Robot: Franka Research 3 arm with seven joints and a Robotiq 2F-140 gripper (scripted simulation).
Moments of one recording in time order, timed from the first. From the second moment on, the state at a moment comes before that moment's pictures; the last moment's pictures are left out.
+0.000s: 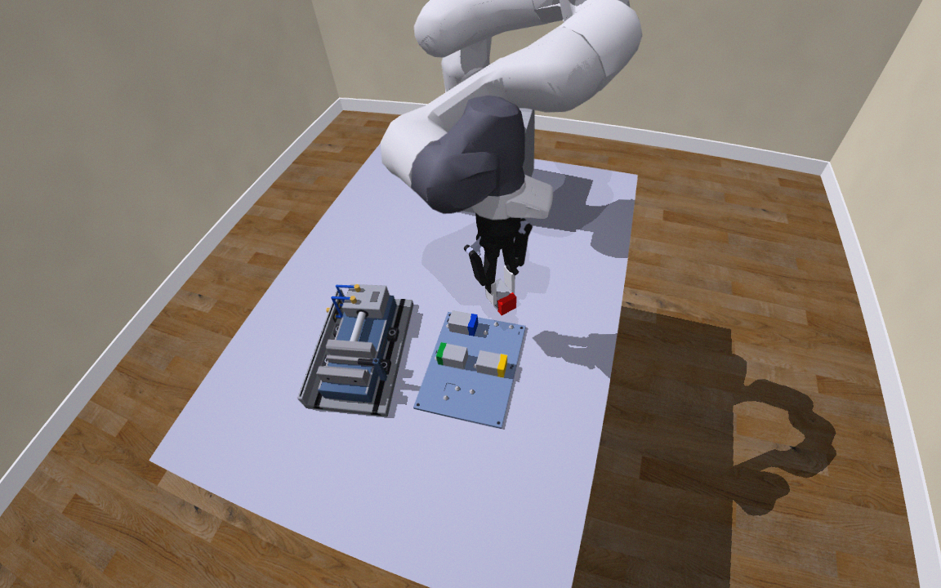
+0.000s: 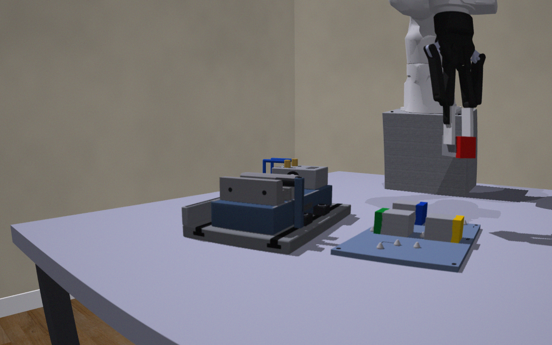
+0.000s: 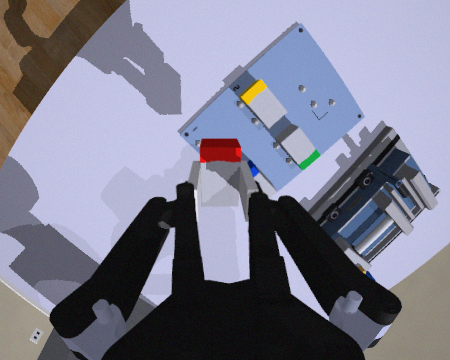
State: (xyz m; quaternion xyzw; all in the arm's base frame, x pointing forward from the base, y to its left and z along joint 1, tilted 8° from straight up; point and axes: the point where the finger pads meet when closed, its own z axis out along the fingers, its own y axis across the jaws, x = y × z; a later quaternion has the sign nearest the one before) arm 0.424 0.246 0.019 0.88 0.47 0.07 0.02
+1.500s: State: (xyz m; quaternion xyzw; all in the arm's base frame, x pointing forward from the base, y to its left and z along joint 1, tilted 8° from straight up) arm 0.423 0.245 0.018 0.95 0.29 0.07 0.01
